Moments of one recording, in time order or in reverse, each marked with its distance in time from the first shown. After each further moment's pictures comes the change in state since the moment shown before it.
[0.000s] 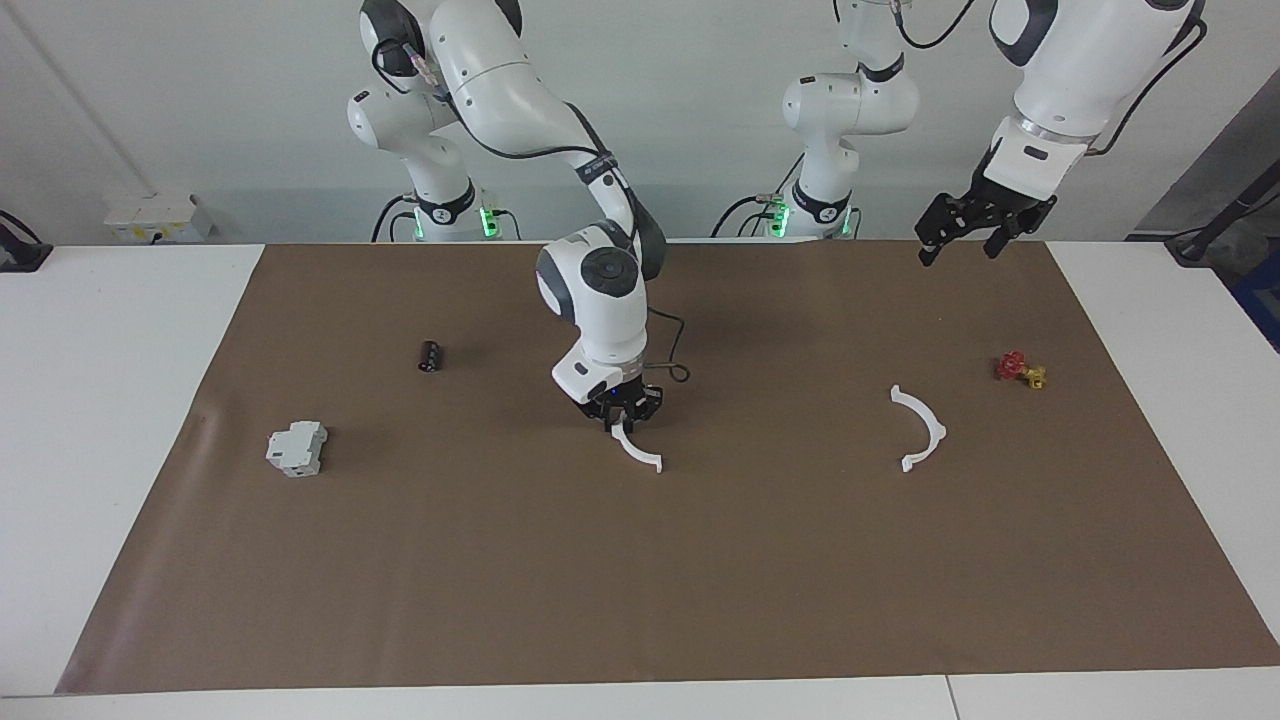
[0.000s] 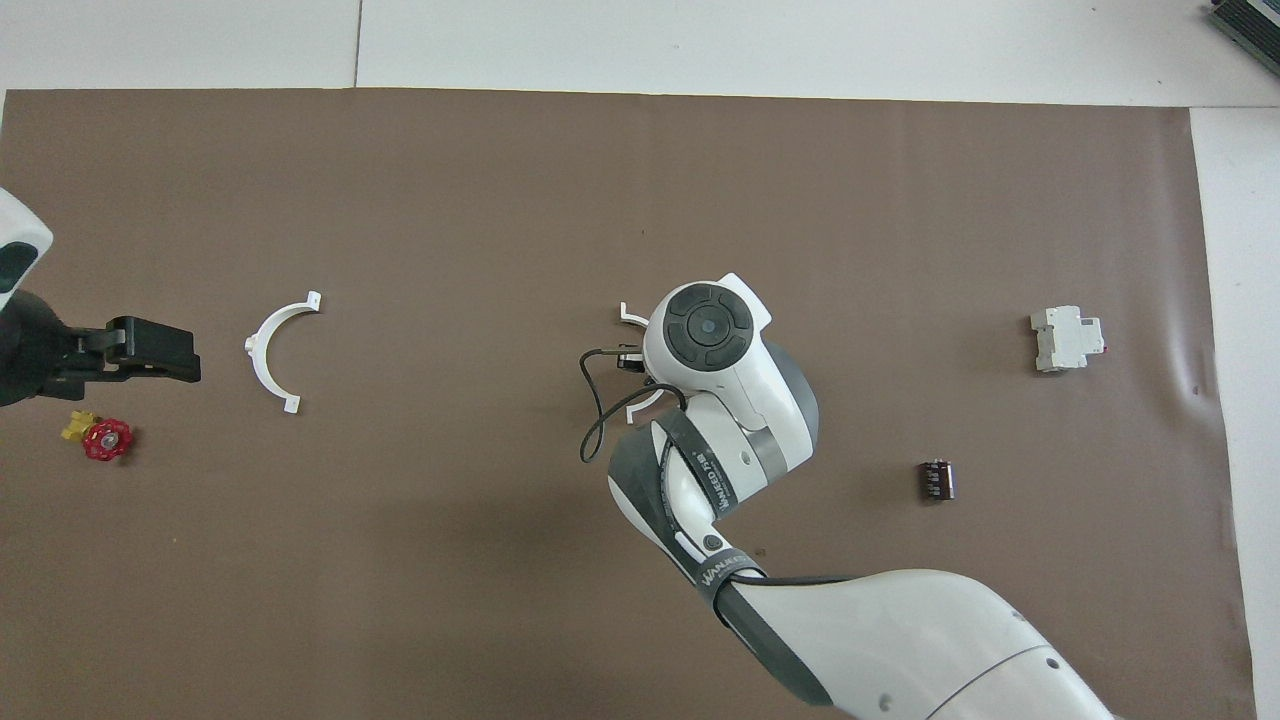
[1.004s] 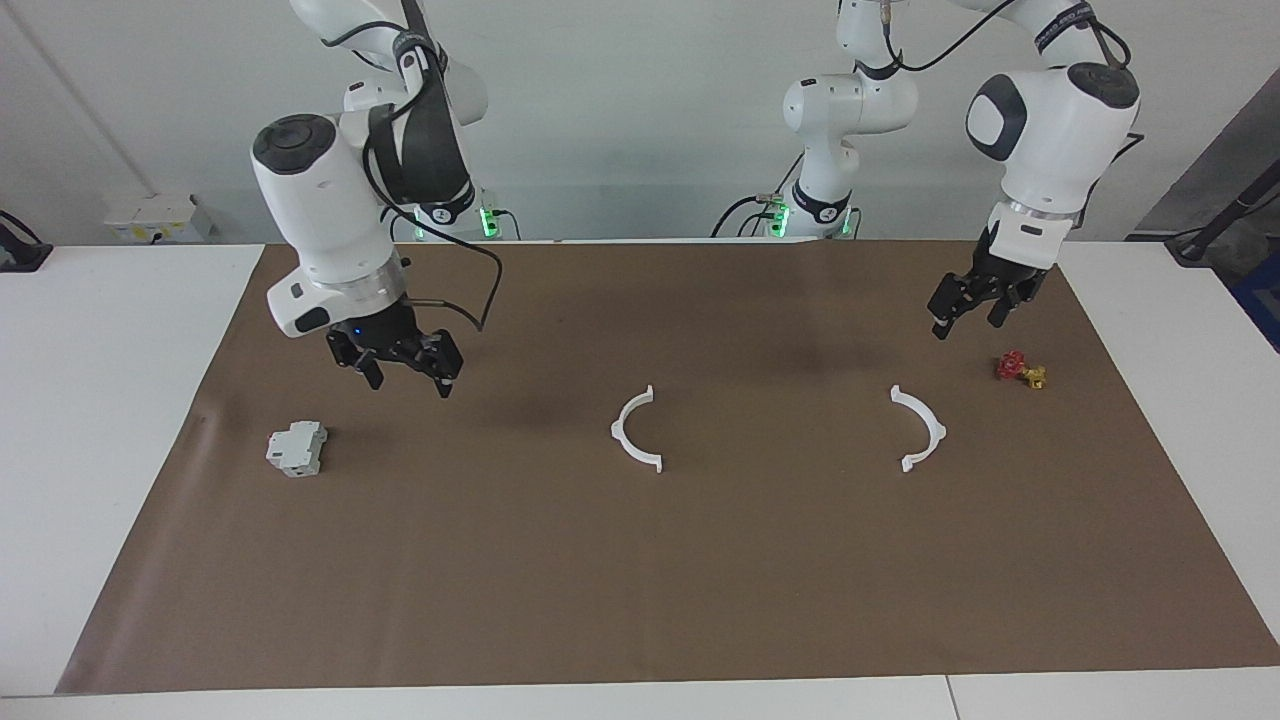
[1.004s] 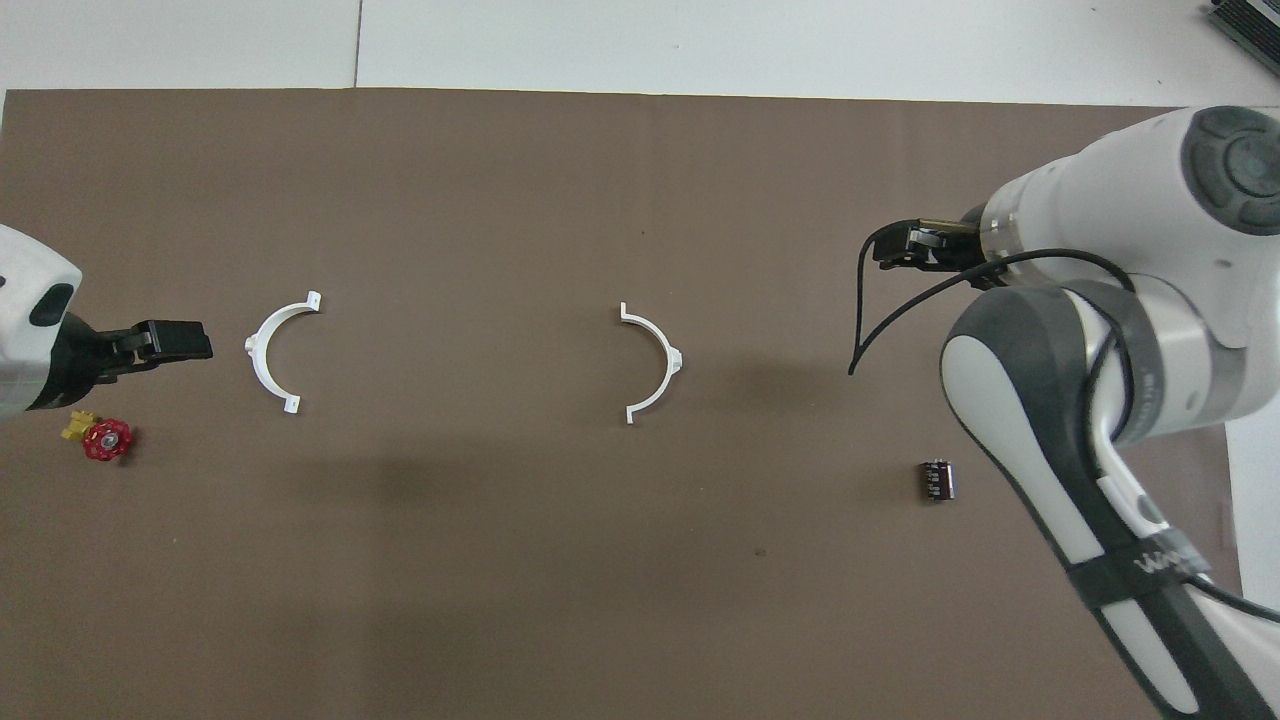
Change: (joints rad) left arm 0.080 0.012 0.004 -0.387 0.000 0.592 0.000; right arm -0.420 -0.378 -0.031 0.014 -0.007 -0.387 -0.302
